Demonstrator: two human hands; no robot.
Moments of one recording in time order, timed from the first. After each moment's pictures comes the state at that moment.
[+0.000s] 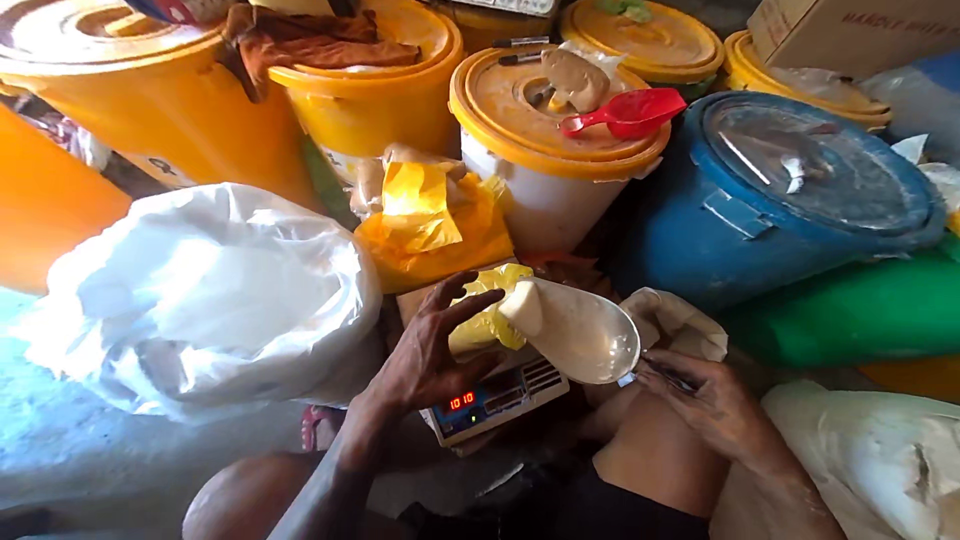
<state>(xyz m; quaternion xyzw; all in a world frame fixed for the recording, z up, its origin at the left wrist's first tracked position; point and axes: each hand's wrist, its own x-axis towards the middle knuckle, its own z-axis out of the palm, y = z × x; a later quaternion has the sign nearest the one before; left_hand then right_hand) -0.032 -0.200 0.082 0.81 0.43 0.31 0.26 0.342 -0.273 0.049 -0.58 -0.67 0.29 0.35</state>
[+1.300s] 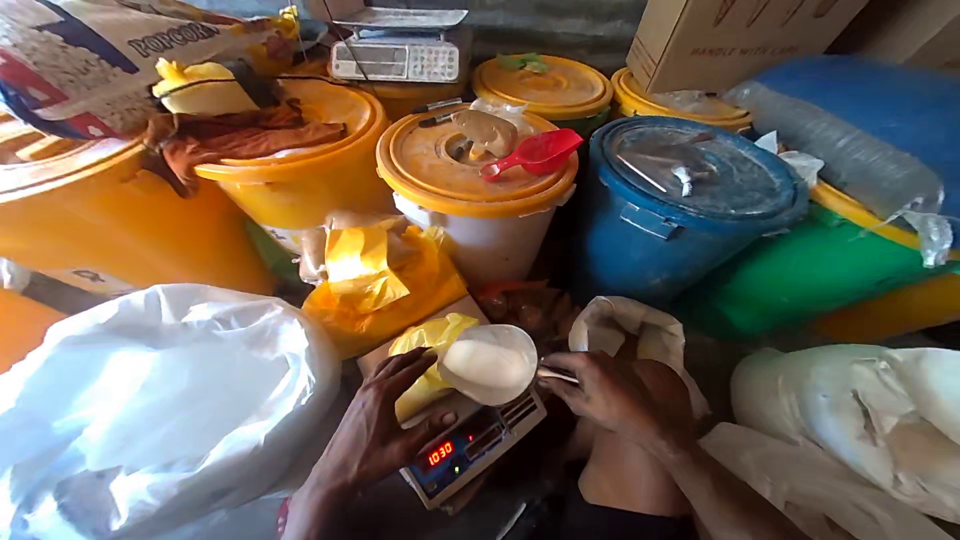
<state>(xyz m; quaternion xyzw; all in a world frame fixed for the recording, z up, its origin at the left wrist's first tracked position) -0.042 -0.199 0.072 0.84 0.43 0.26 0.21 0.286 -0.235 0.082 -0.65 -0.71 0.27 0.10</state>
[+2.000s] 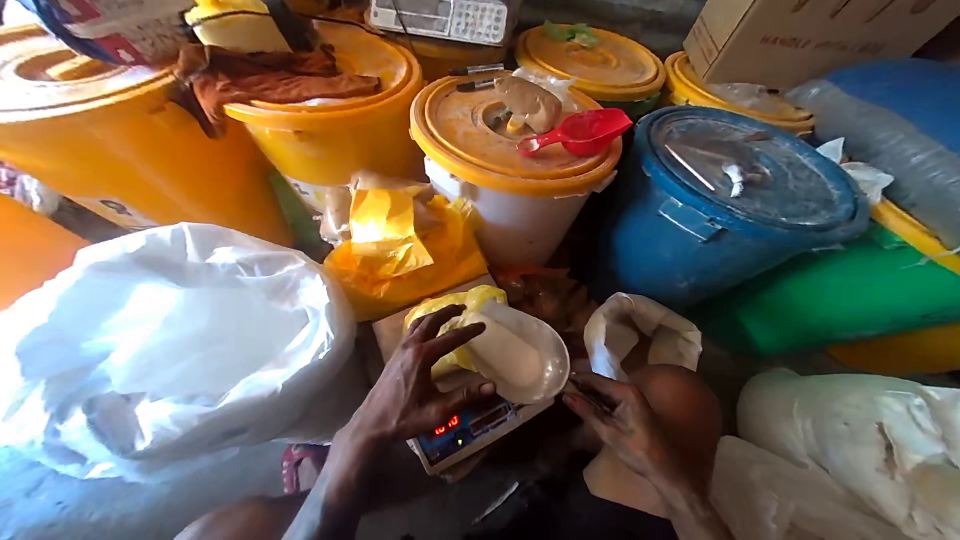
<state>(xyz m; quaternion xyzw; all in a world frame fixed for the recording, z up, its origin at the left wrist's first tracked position) -0.022 -0.196 0.074 0.83 0.39 0.30 0.25 0.285 -0.284 0.014 -0.56 -0.60 0.37 0.43</state>
